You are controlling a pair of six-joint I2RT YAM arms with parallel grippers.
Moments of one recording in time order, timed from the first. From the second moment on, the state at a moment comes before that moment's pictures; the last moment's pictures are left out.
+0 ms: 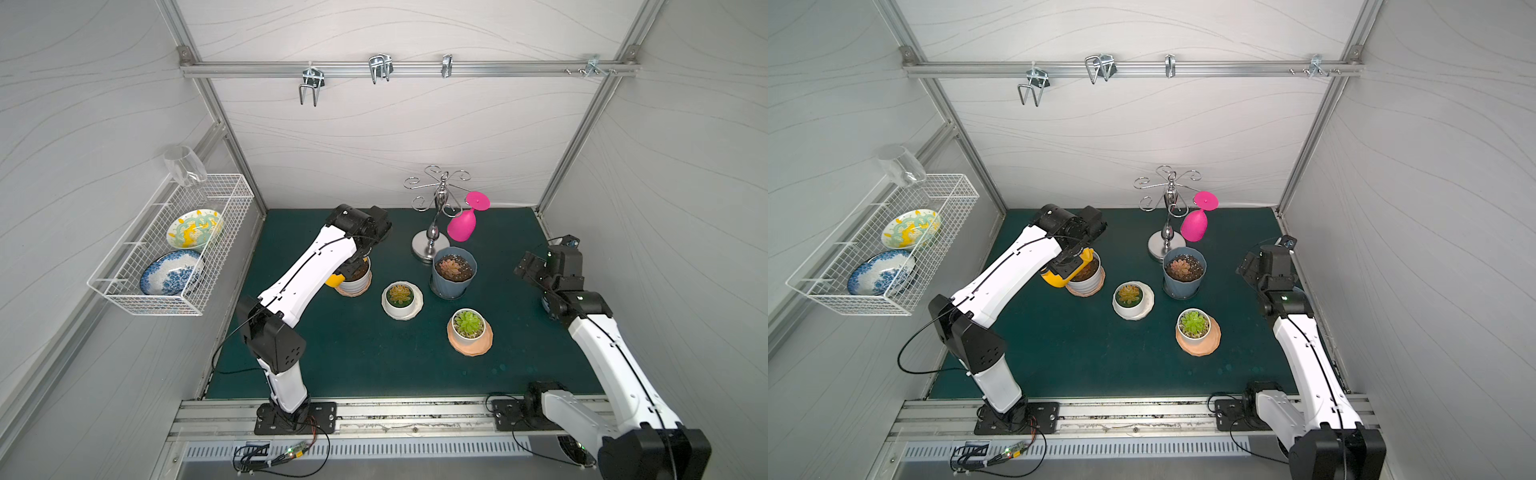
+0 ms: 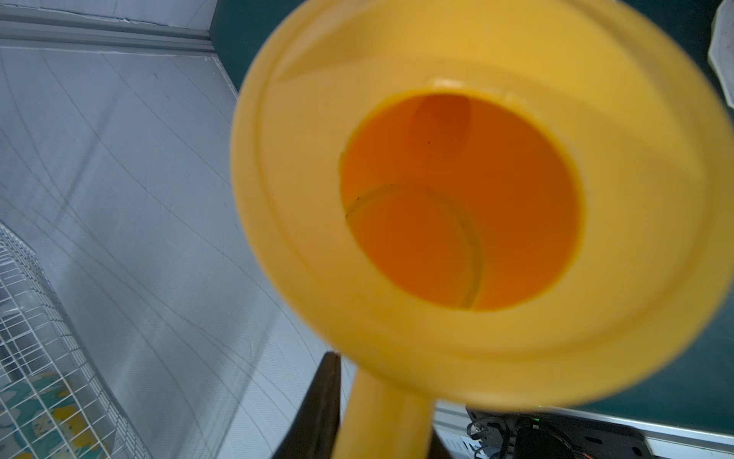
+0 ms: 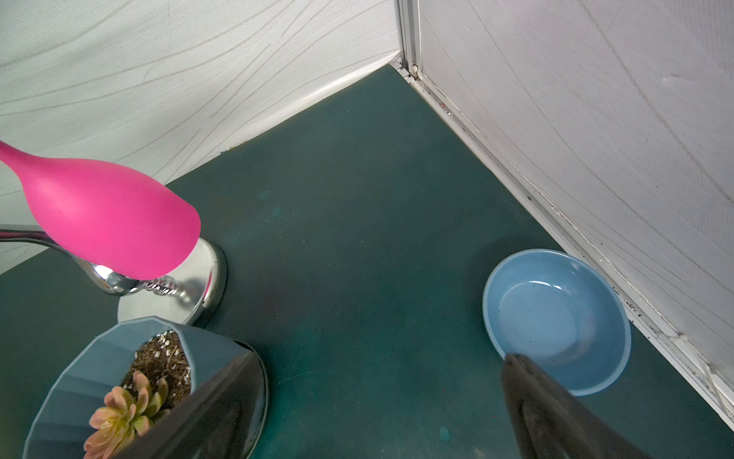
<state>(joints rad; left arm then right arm) -0.56 1.76 1.90 -1.70 -0.65 0.02 0.07 0.98 0.86 -0.50 0.26 0.42</state>
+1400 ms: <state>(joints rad) -0.45 1.52 1.60 -1.70 -0.63 0.00 0.07 0.98 0.86 -0.50 0.26 0.42</state>
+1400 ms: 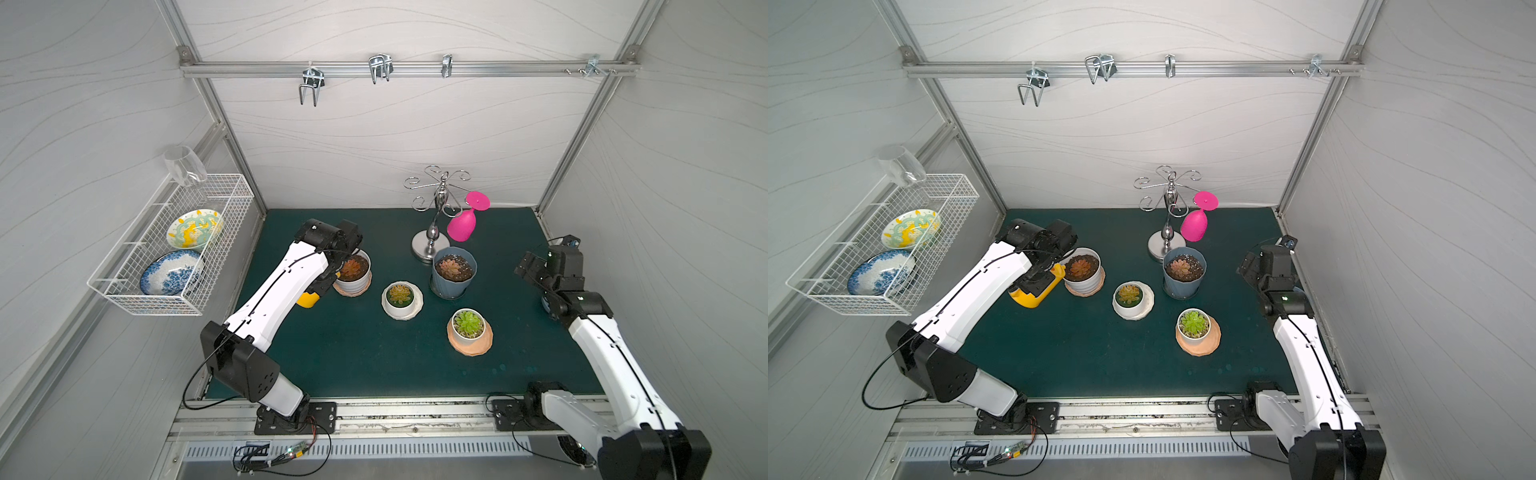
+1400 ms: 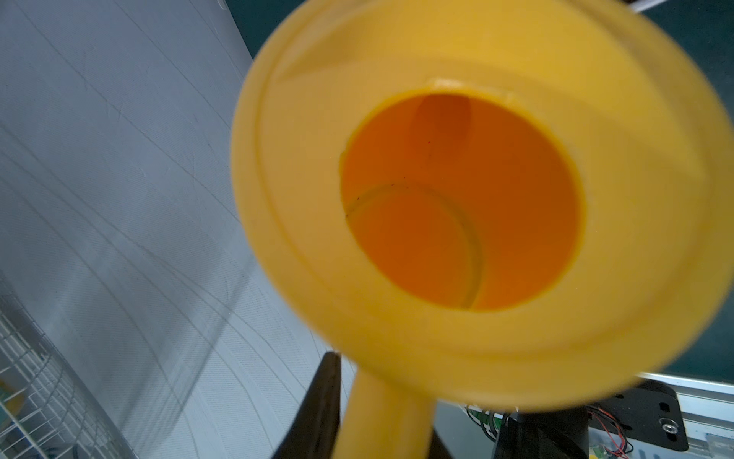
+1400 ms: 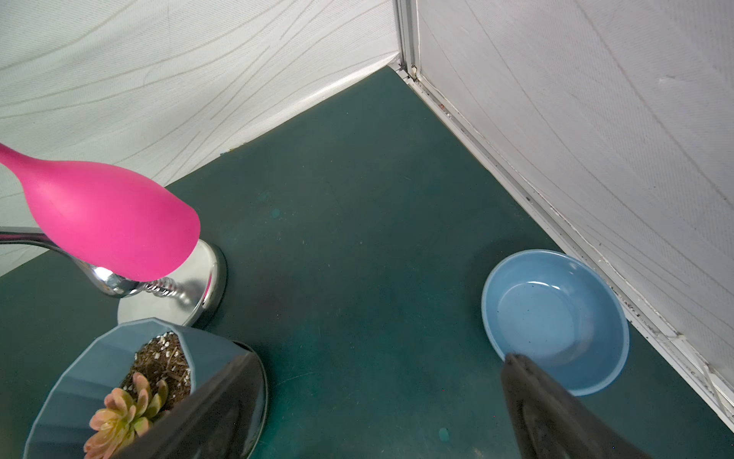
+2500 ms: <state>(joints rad) -0.65 1.59 1.62 -1.70 -0.64 -0.08 0.07 0.98 0.86 -0.50 0.26 0.42</state>
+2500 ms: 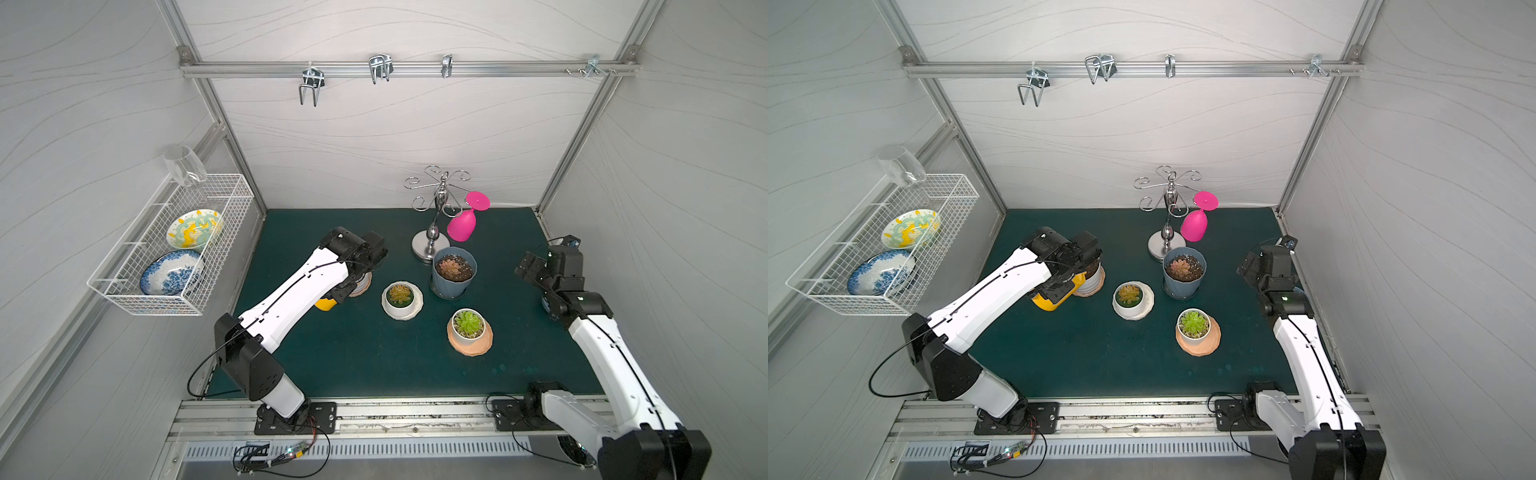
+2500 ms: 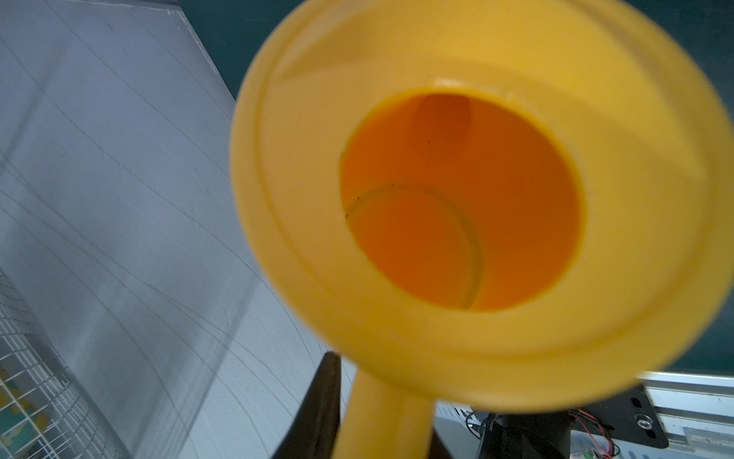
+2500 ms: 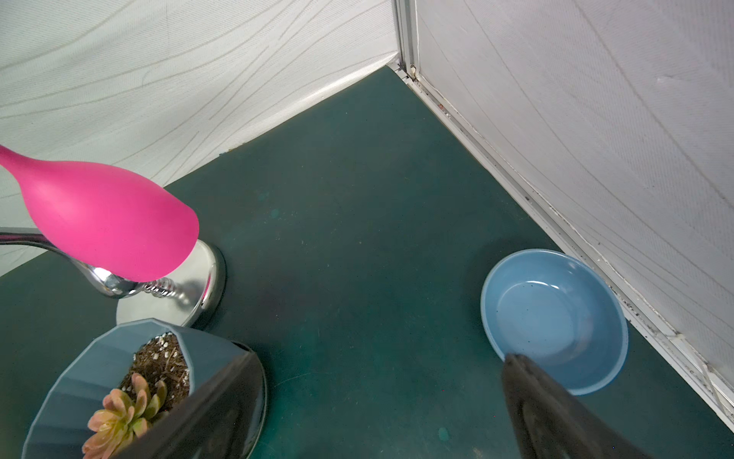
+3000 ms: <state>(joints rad) -0.66 1.65 1.69 -1.70 -0.67 -0.08 0.07 0.98 0.86 -0.50 0.26 0.42</state>
